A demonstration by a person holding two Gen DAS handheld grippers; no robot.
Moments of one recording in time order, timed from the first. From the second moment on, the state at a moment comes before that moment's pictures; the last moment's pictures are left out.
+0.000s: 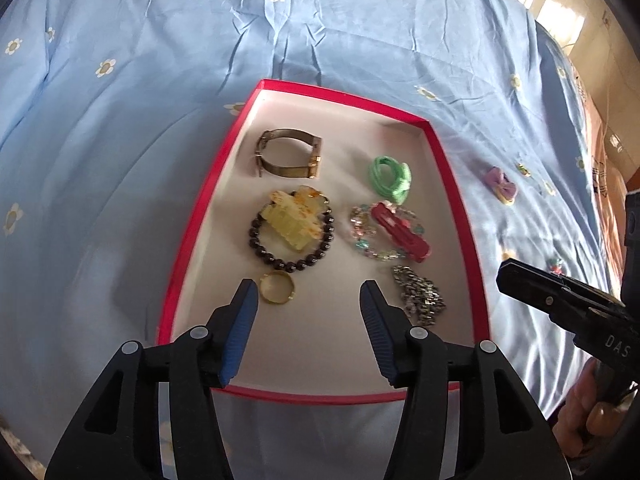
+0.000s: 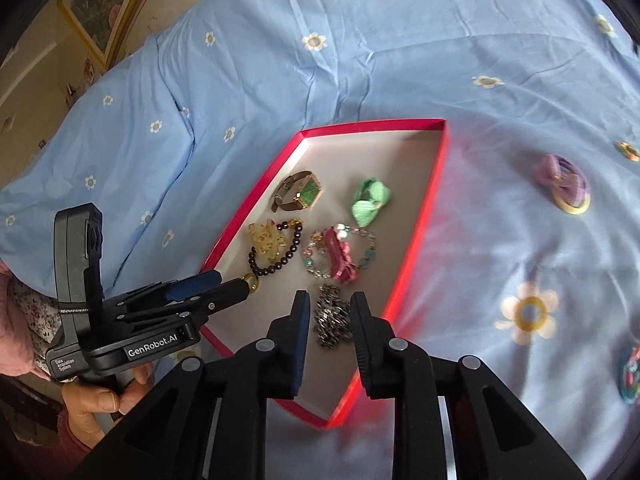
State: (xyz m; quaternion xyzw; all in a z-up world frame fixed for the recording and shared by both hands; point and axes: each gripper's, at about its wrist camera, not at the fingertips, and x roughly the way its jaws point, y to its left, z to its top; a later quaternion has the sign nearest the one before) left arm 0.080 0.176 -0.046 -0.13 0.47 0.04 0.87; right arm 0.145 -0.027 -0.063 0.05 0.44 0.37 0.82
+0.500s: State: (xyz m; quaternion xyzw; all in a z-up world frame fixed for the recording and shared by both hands) left arm 0.080 0.124 -0.033 -0.12 0.47 -0.01 0.87; right arm 0.131 -0.120 -0.068 0.09 0.44 0.29 0.85
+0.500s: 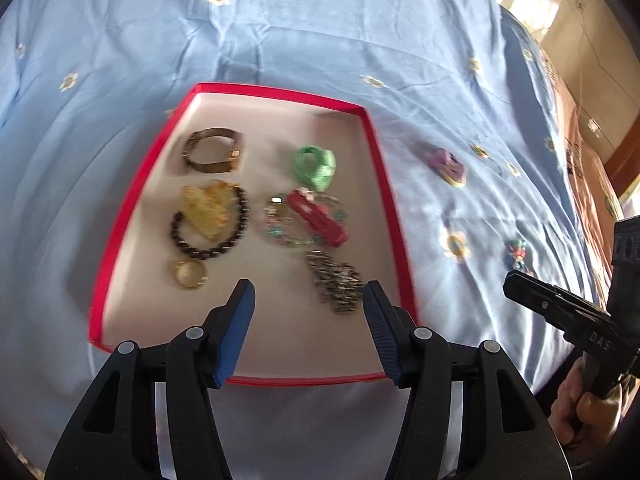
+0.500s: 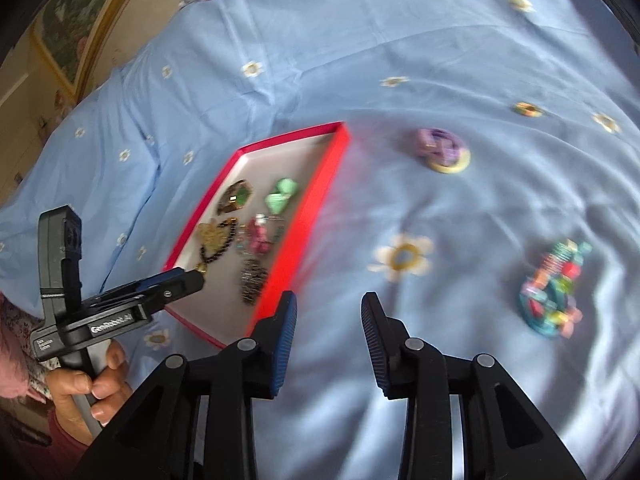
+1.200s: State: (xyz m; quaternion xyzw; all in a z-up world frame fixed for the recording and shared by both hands) left arm 0.119 0.050 -0.018 -0.08 0.47 -0.07 0.88; right arm 0.138 -0.228 -0.074 0.14 0.42 0.20 0.87
